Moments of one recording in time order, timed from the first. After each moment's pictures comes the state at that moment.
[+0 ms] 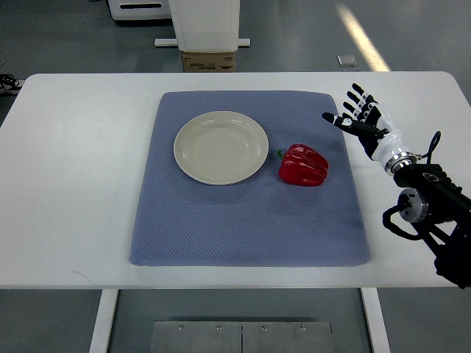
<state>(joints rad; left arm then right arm) -0.02 0.00 -0.21 -0.18 0.05 -0.02 -0.14 0.65 -0.23 0.80 0.86 -0.49 -0.04 0.26</state>
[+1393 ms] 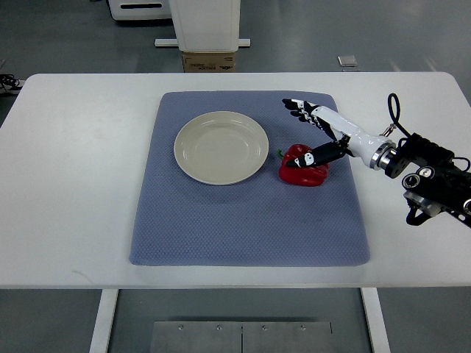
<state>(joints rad) -0.02 0.00 -0.21 -0.18 0.05 -0.02 -0.14 0.98 -0.43 0.11 1.02 -0.74 -0.05 0.39</state>
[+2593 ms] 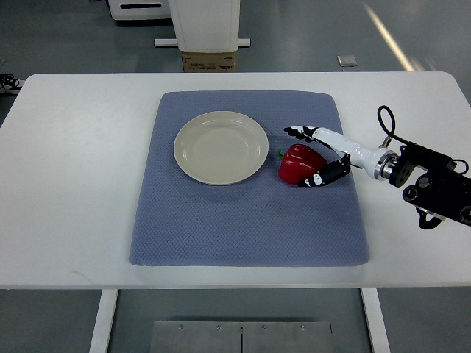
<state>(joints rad) -0.02 0.00 -0.21 -0.18 0.05 -0.02 -0.14 1.04 -0.43 -0.07 0.96 -0.83 -0.08 0.39</state>
